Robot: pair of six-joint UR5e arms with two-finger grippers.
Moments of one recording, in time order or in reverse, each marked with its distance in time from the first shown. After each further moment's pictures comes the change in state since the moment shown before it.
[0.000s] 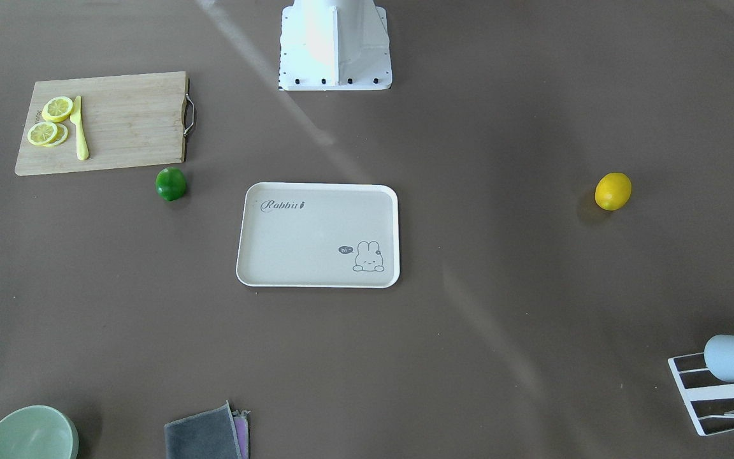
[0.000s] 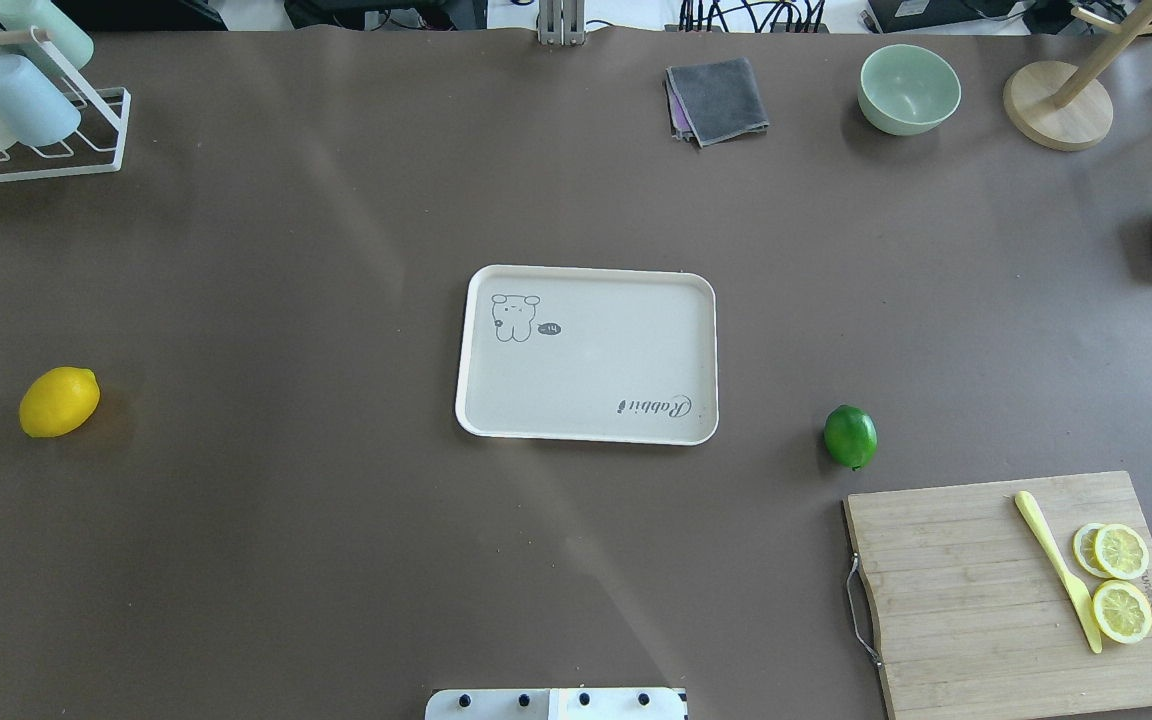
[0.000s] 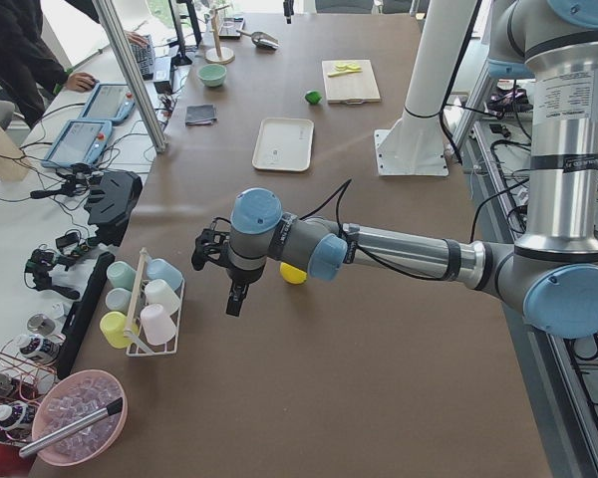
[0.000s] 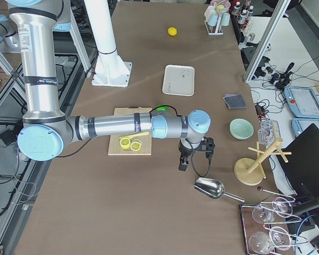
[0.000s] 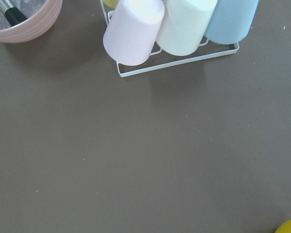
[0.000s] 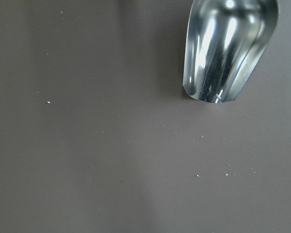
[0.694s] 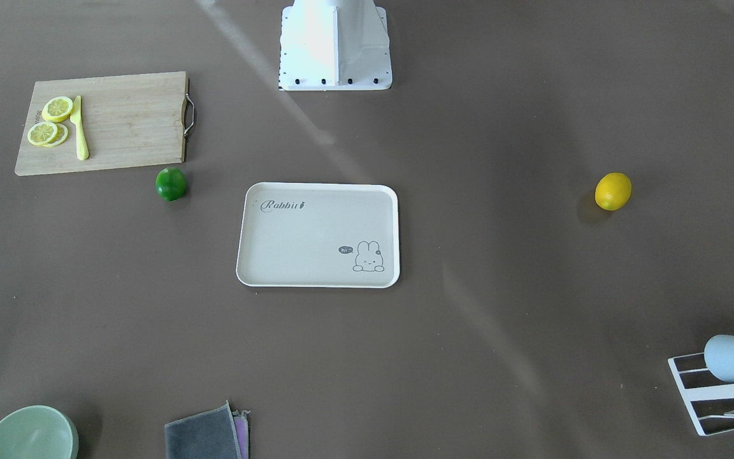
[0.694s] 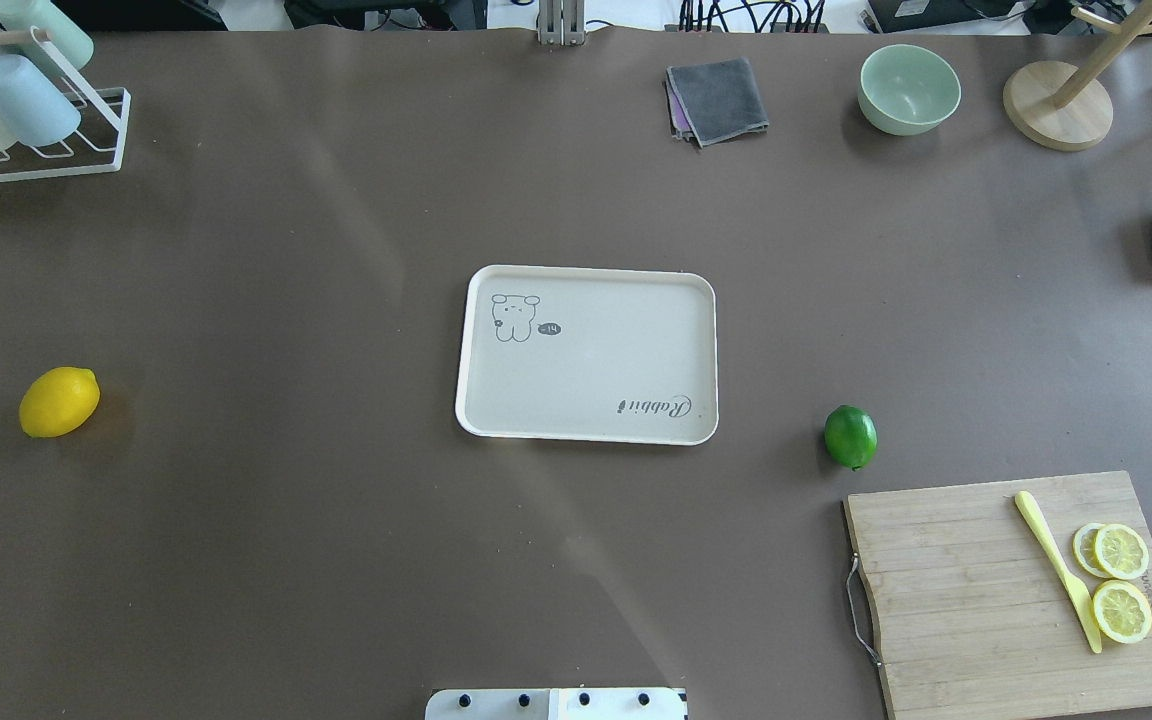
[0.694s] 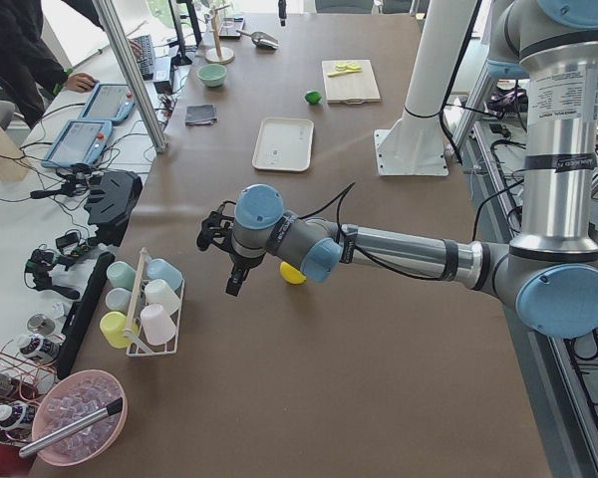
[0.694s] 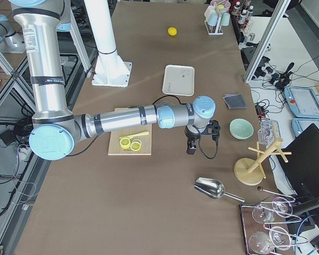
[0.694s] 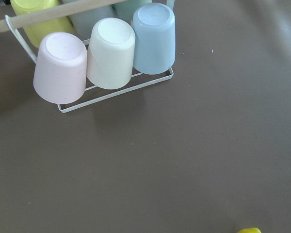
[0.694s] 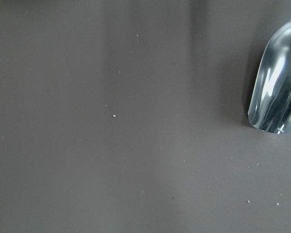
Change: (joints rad) left arm 0.069 0.006 0.014 -0.137 -0.078 -0.044; right arm -0.038 0.024 0.031 0.057 0.027 0.013
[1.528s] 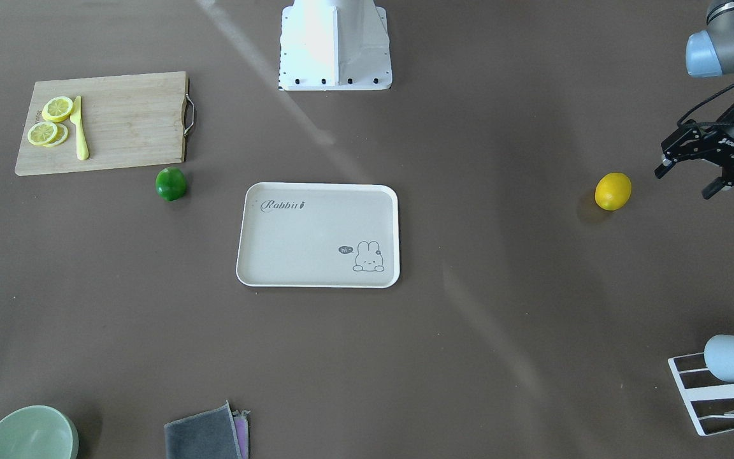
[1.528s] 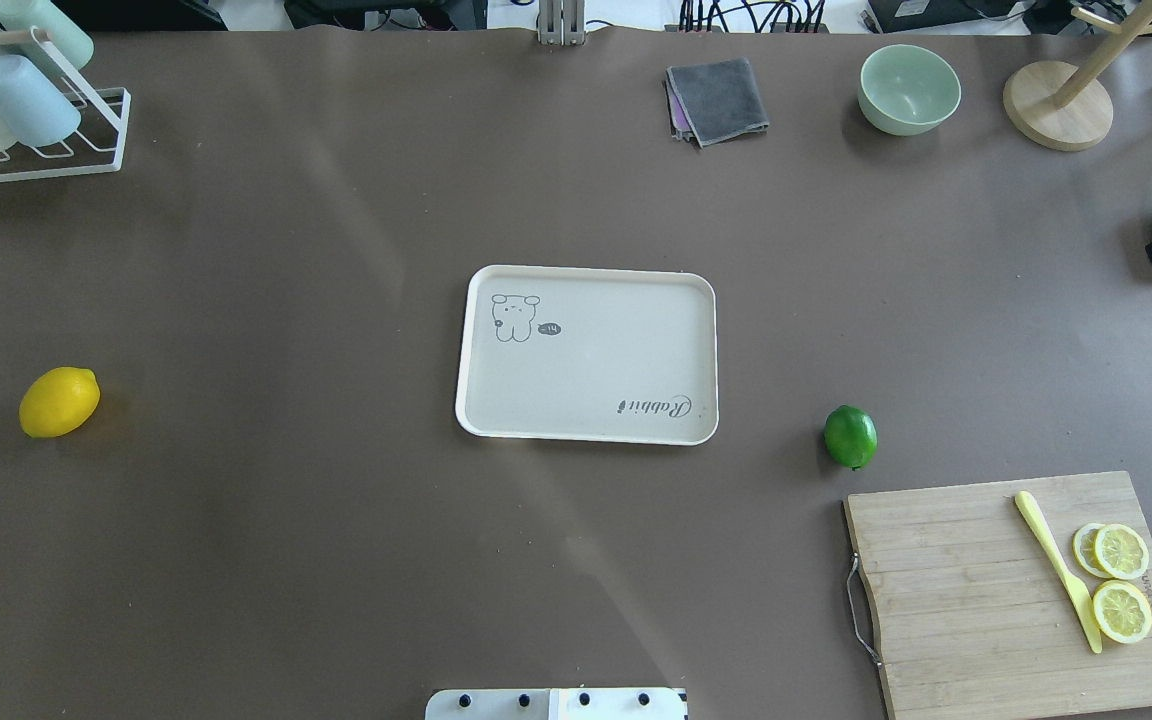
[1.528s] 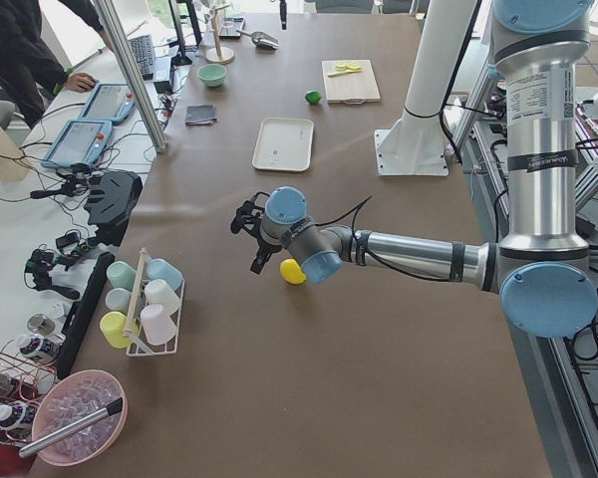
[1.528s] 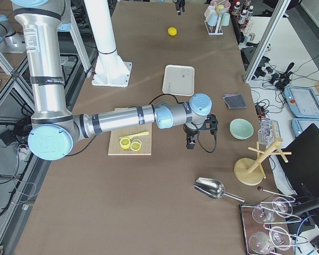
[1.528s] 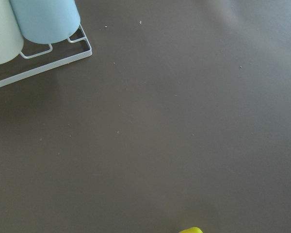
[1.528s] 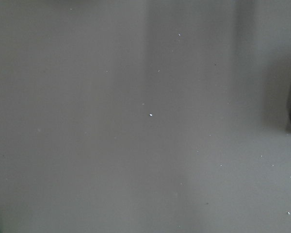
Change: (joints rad) left arm 0.322 0.063 0.010 -0.401 0.136 -0.238; right arm -0.038 -0.014 0.024 0.088 0.048 0.054
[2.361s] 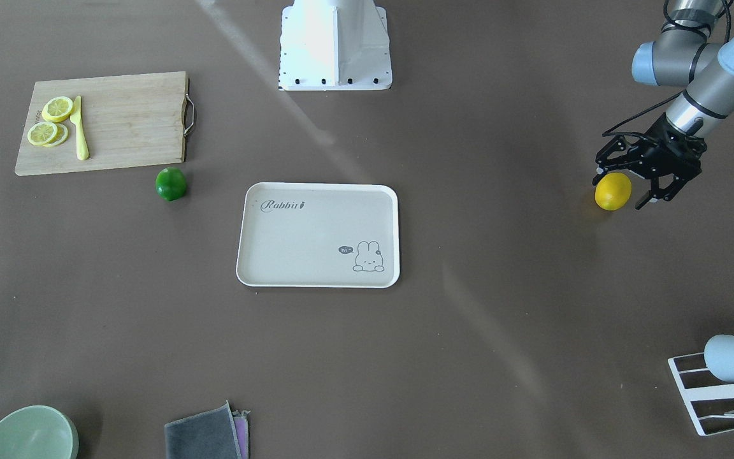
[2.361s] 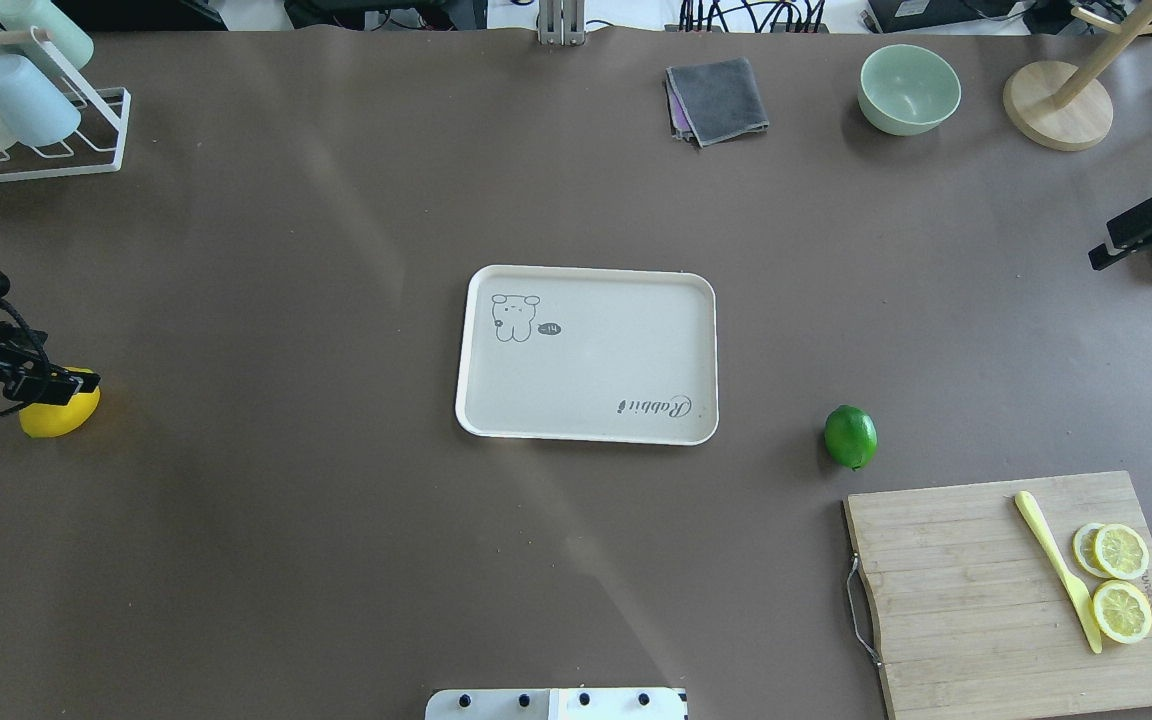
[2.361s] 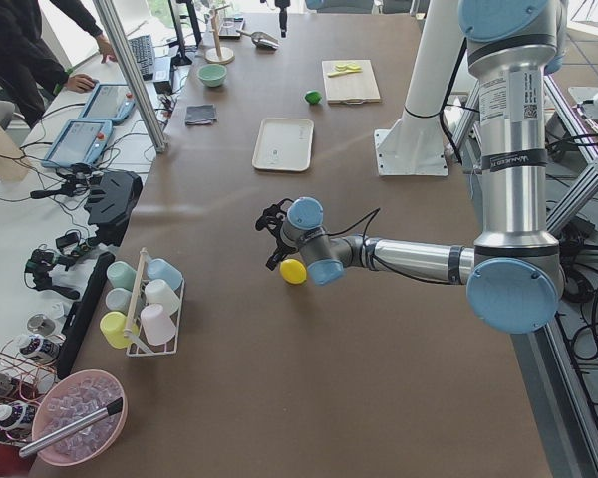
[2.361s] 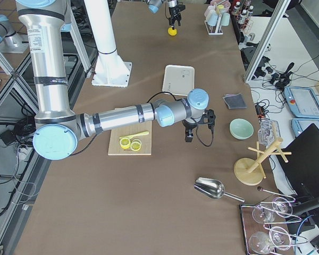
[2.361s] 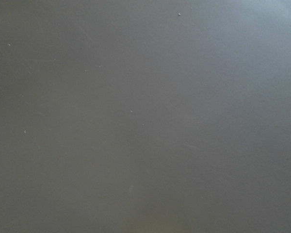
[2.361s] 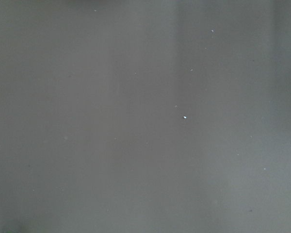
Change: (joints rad) left arm 0.225 0.000 0.086 -0.169 0.184 0.000; right arm -0.080 0.000 0.010 0.127 -0.002 0.195
